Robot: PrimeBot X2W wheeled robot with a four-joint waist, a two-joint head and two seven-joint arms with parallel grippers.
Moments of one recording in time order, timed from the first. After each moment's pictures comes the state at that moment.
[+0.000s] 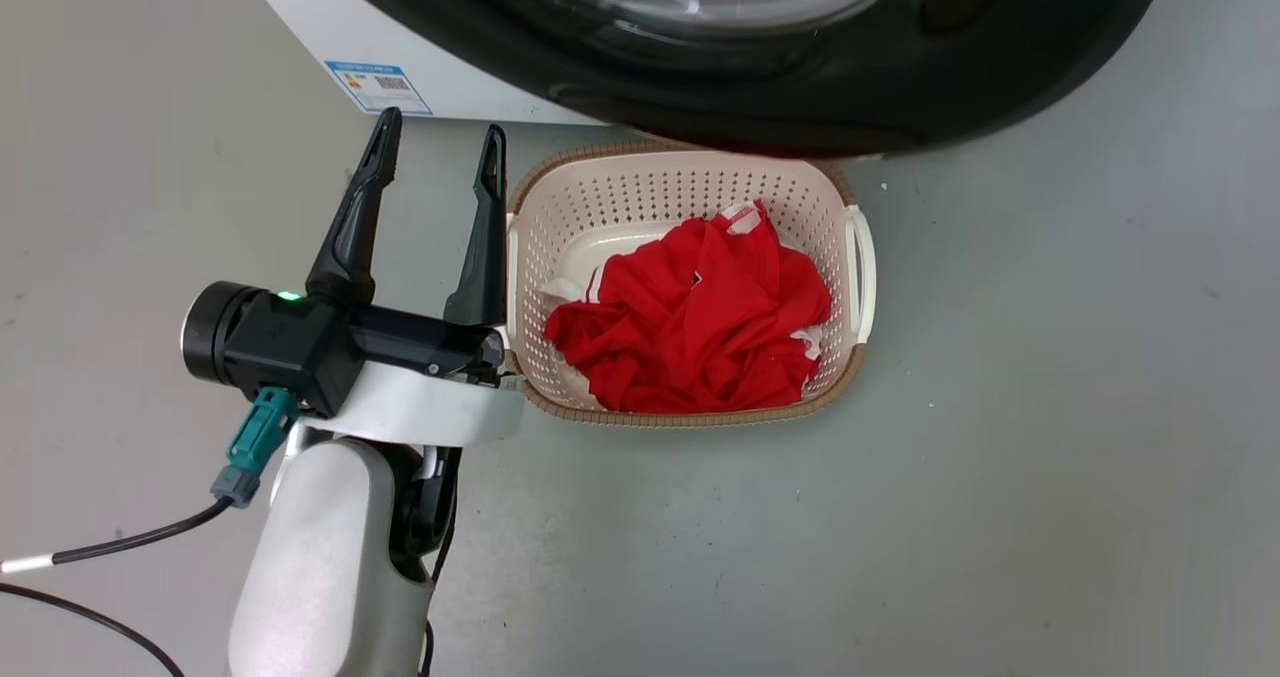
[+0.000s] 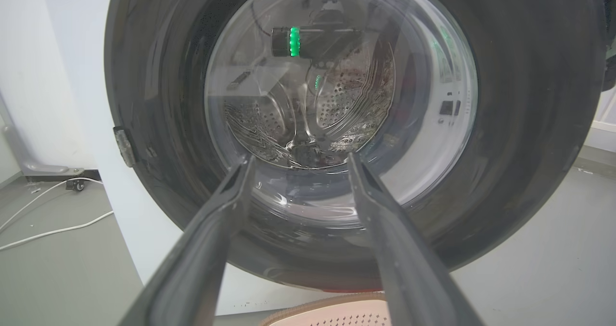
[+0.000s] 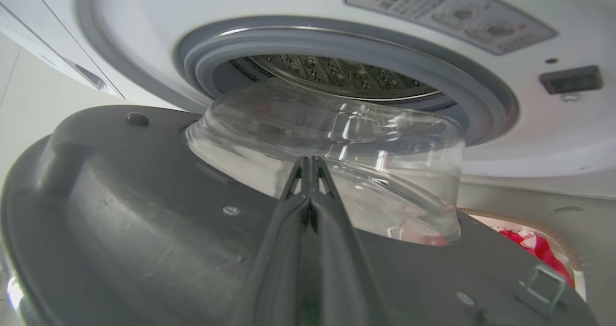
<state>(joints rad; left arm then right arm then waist) -0.40 0.05 -0.12 0.01 -0.13 -0.10 -0.26 -1.50 -0.32 0.47 0.98 1.54 0.13 0.65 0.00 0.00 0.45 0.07</state>
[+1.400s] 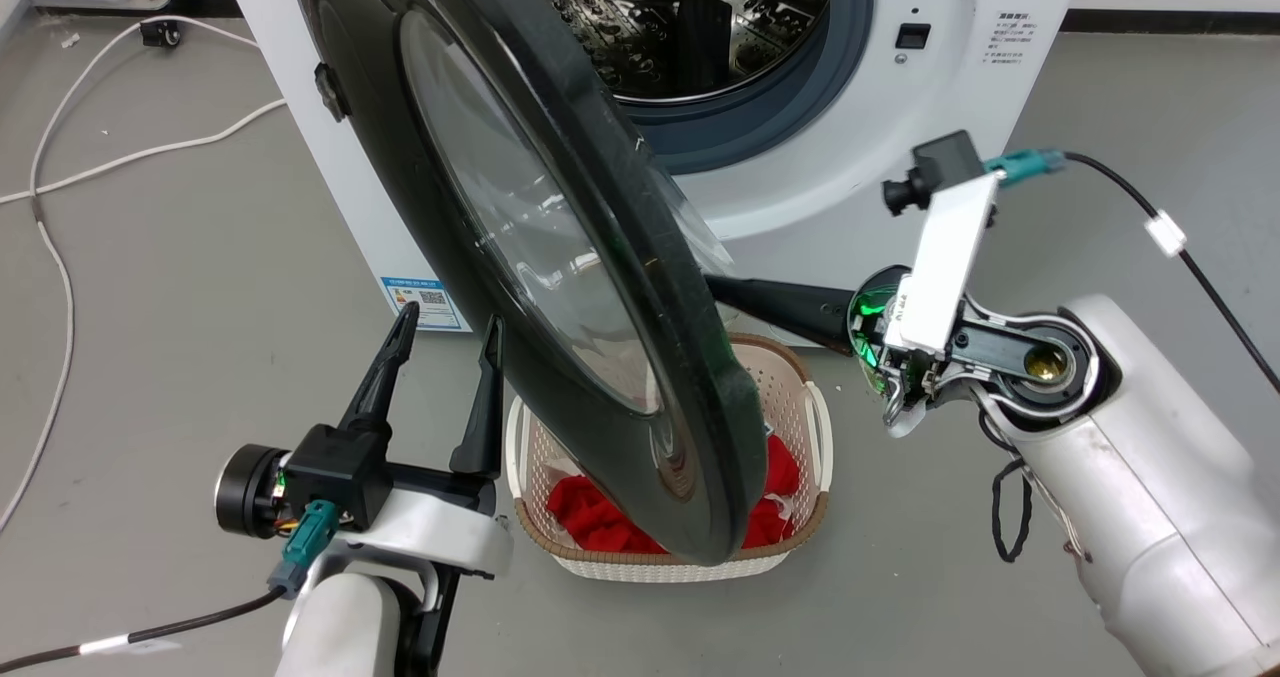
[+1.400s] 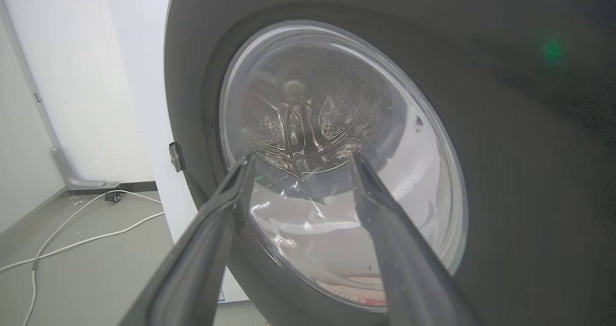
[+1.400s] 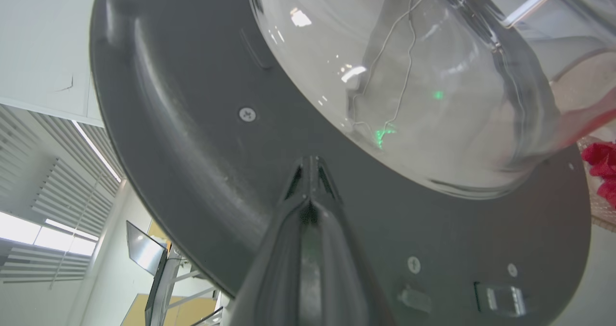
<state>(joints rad) -0.20 0.05 -0.09 0.12 -0.07 -0.11 -0.26 -0.77 -0.23 0.55 0.47 1.70 0.13 0.72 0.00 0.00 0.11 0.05</state>
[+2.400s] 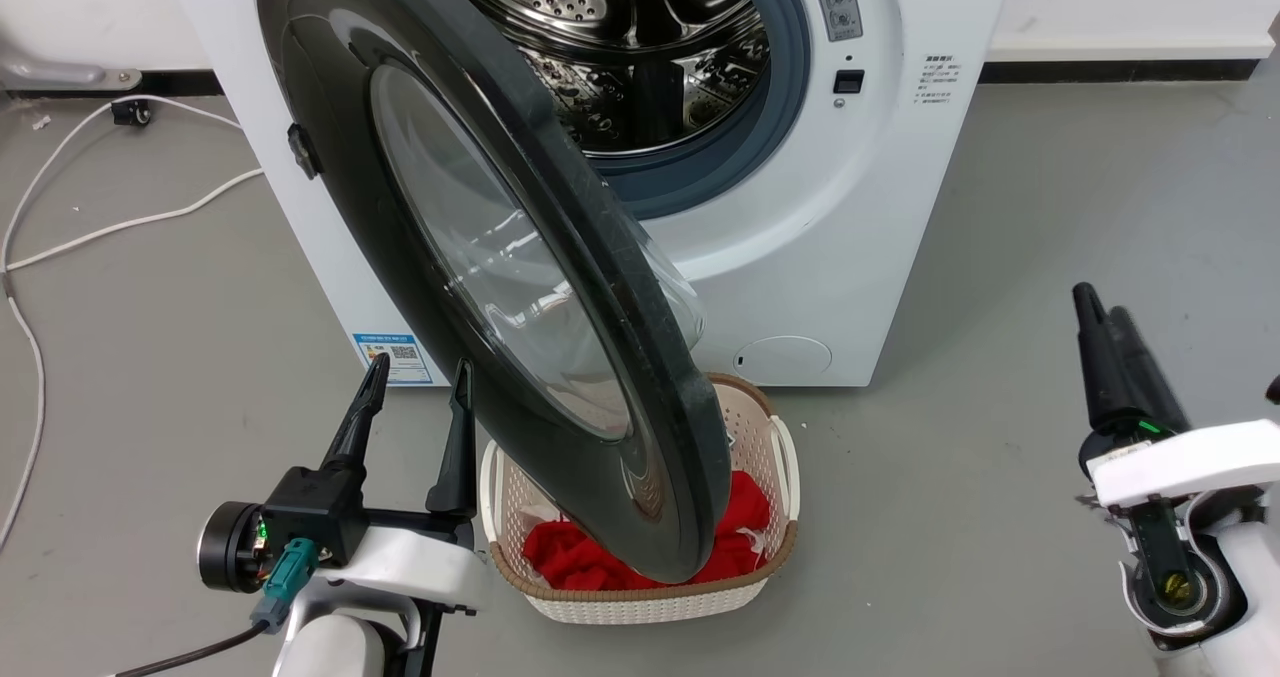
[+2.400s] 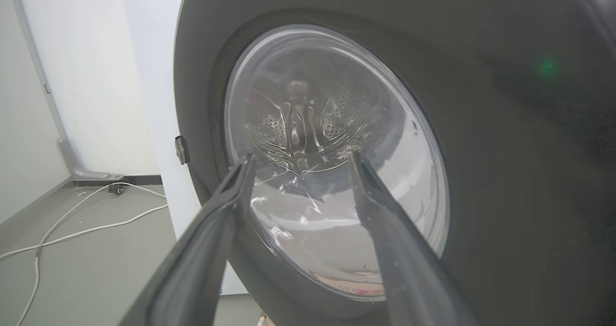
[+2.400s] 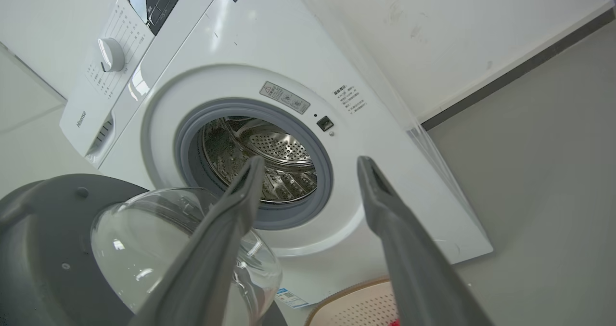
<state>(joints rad) -0.13 0.05 -0.06 0.13 -0.10 -0.08 -0.26 -0.30 -0.33 0.23 0.34 1.15 0.13 -0.24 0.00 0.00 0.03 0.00</state>
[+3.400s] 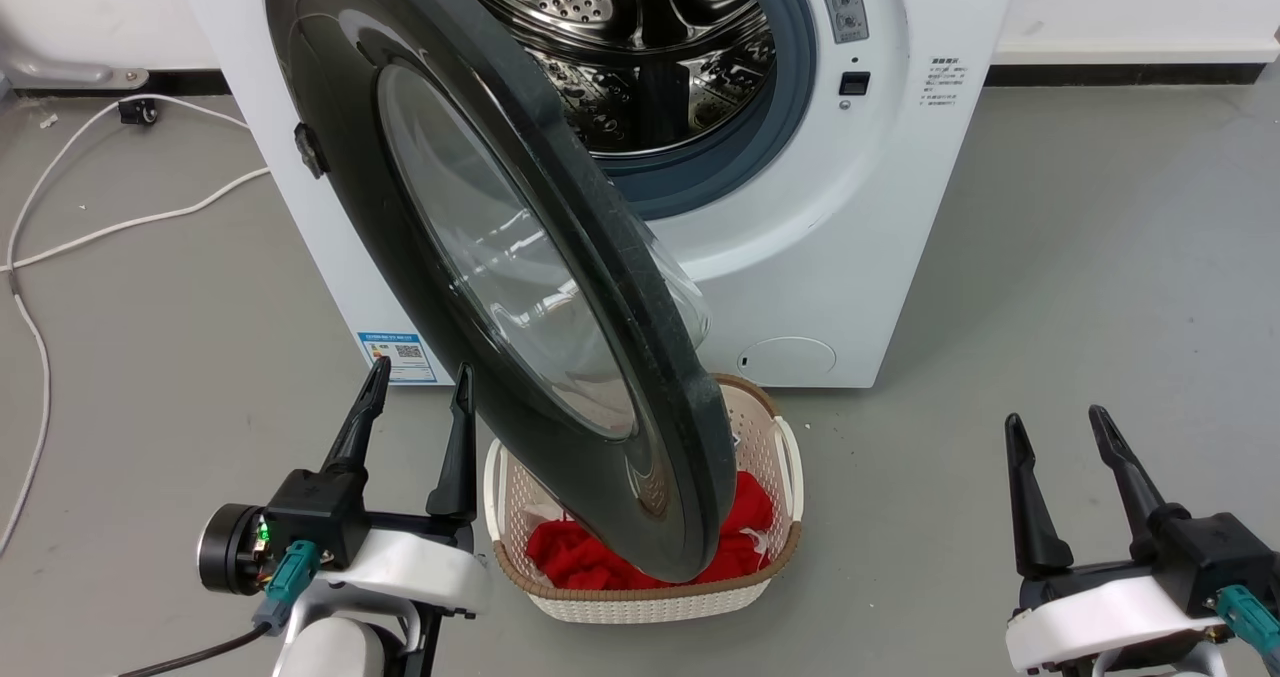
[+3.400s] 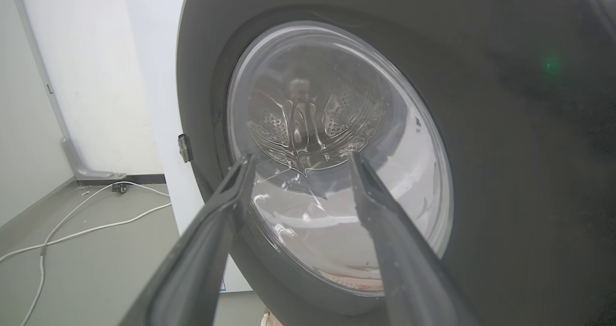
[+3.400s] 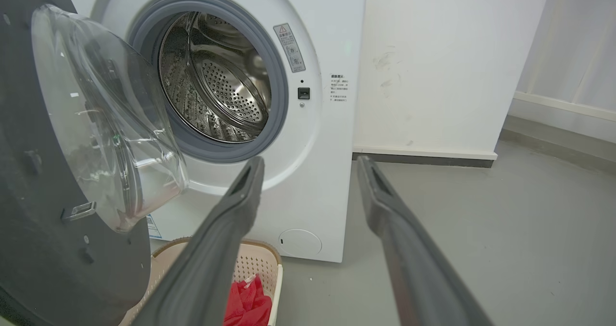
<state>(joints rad) -0.12 0.05 -0.06 0.13 -0.09 -0.08 -0.26 0.02 -0.05 -0.04 0.05 0.04 0.13 -0.23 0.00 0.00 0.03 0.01</state>
